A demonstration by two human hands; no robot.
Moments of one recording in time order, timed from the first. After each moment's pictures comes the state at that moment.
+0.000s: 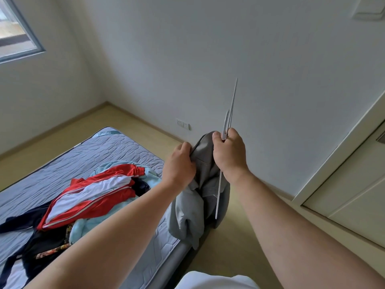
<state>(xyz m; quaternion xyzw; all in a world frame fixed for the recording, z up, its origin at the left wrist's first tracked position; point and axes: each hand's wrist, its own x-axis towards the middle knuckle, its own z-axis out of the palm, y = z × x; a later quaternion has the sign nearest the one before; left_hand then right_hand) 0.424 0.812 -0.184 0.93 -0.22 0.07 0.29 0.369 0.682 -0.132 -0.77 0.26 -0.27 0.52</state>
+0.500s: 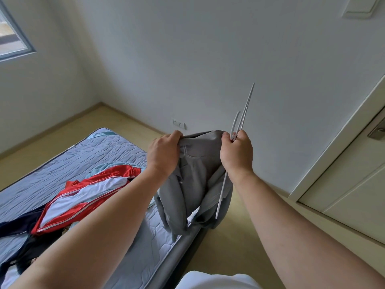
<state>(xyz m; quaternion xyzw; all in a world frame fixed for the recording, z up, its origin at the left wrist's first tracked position) 0.452 0.833 -0.157 0.91 -0.28 0.21 0.20 0.358 0.665 -0.139 -0.74 0.34 -0.29 0.50</state>
